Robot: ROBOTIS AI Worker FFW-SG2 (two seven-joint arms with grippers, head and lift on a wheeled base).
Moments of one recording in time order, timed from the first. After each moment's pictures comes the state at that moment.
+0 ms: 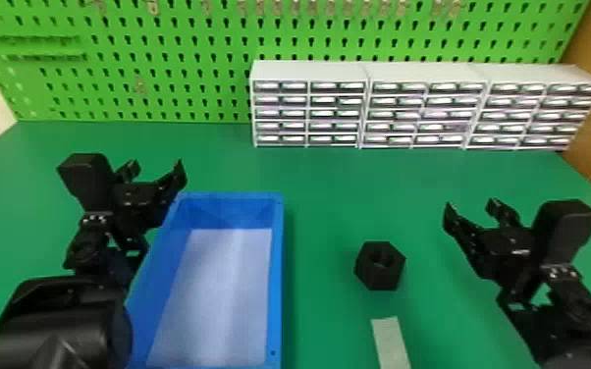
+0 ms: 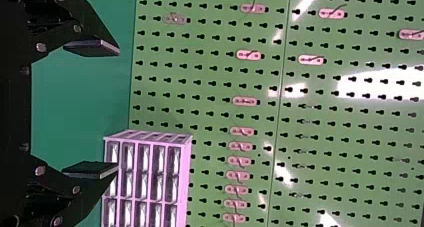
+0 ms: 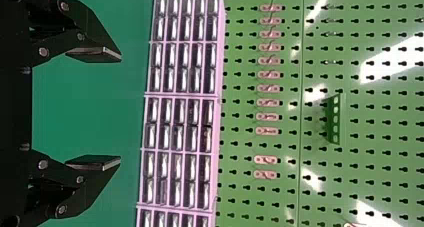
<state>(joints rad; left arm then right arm) -0.05 0.00 0.12 -1.71 0.08 0.16 -0.16 0.15 -0.10 -0.10 -1.91 -0.08 0.23 0.14</state>
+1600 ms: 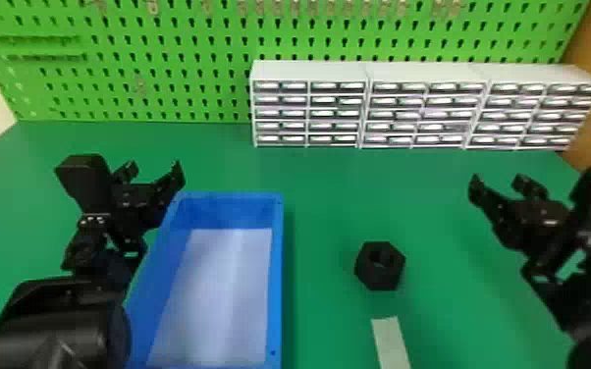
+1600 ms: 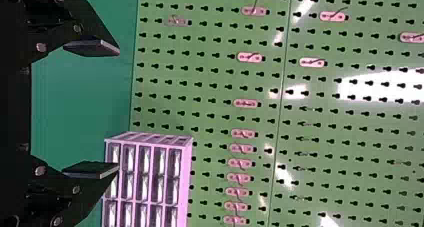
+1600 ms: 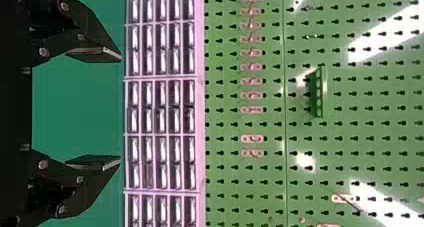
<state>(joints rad) -0.05 0.00 0.13 -1.71 0.08 0.16 -0.16 0.07 -0.11 -0.18 -1.95 -0.17 0.35 0.14</state>
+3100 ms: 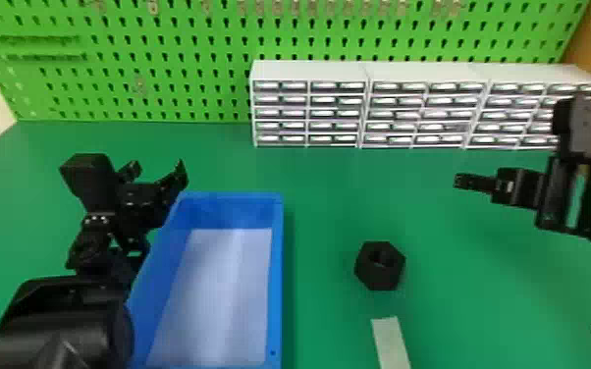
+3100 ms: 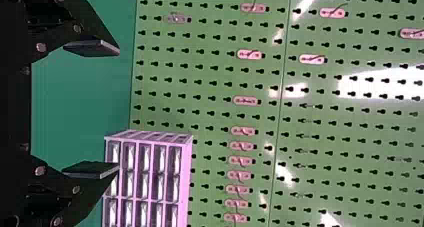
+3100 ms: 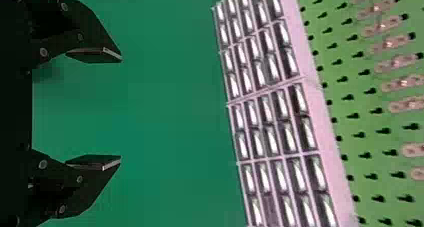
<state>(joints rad) -0.05 0.00 0.11 -1.71 0.07 0.16 -0.15 -0.37 -0.25 -0.21 -1.82 -0.44 1.31 0.14</state>
